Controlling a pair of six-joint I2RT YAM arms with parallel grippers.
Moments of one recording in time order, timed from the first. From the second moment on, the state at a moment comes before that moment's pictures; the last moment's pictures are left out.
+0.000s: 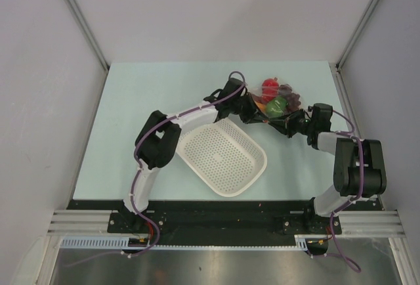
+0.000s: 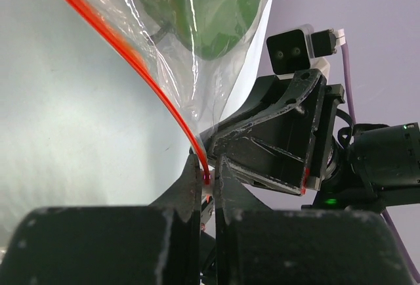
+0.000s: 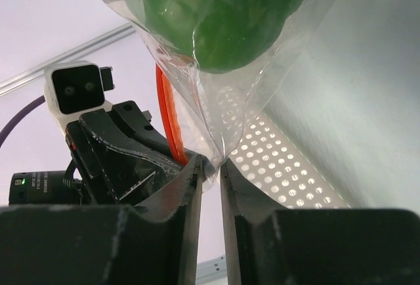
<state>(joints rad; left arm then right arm) -0.74 2.21 1.74 -0.15 0.46 -1.20 -0.08 1.58 0.68 0.31 -0.77 1.32</state>
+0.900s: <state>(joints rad) -0.72 2.20 1.64 -0.05 0.47 -1.24 -0.03 1.68 0.64 0.49 -0.74 1.52</state>
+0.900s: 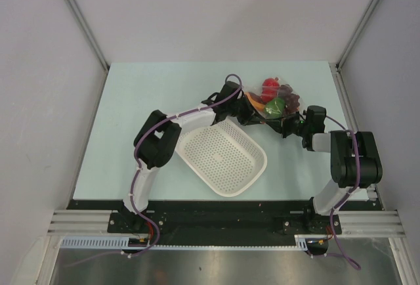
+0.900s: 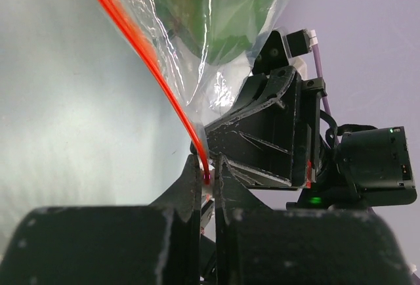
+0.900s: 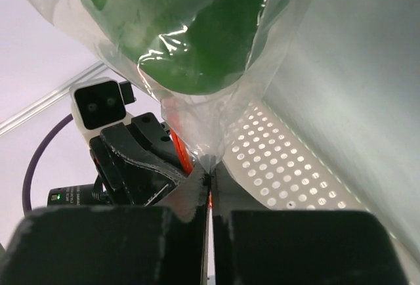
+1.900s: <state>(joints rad) -0.70 2.20 1.62 -0.02 0.57 -1.27 -0.07 1.53 0.58 0.35 -0.76 1.45</state>
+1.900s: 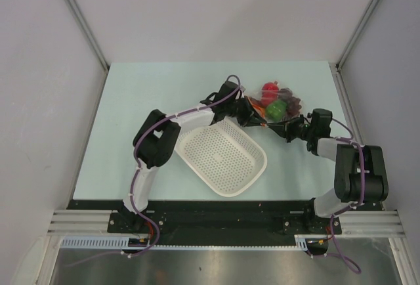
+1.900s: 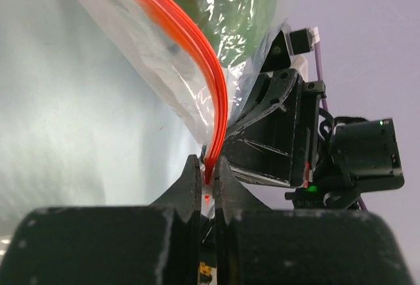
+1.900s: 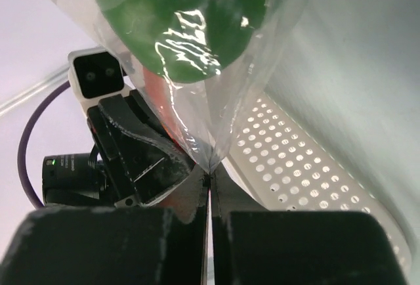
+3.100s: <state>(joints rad) -0.69 2.13 1.50 0.01 0.51 -1.30 -0.07 1.60 0.70 0.20 -0.87 1.28</state>
